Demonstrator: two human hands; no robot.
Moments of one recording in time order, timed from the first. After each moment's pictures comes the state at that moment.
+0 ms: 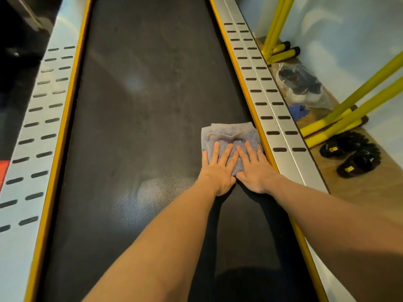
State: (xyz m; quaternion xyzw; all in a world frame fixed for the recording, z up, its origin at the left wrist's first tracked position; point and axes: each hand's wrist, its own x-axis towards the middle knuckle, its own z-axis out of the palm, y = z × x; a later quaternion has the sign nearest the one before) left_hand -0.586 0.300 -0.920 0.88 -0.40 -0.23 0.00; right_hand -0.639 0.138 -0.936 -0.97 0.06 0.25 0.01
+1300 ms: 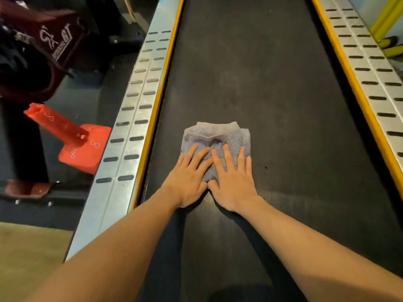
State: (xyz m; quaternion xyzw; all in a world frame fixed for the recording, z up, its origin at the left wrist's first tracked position) left_hand -0.574 0.613 -0.937 0.94 -0.32 -0.10 0.01; right_hand -0.616 0.443 -0.935 -0.99 -0.03 0.13 0.11
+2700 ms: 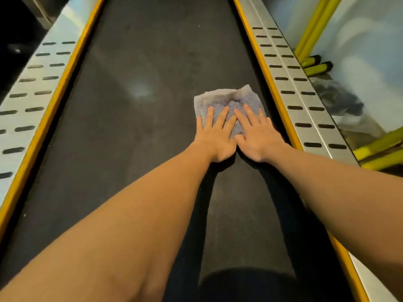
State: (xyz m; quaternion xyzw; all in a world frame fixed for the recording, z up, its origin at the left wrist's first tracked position) left_hand -0.391 0.285 -0.944 0.94 -0.31 -0.15 0.07; right_hand -0.441 0.139 -0.930 -0.99 0.06 0.11 0.05
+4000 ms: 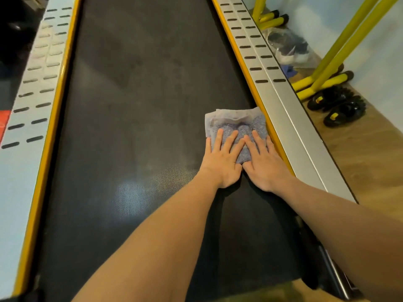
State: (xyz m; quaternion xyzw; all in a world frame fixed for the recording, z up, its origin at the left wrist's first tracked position) left_hand -0.791 0.340 -0.938 0.90 -0.40 -0.16 0.05; right_hand -0.866 0.195 -0.928 -0.99 0.09 0.14 -0.03
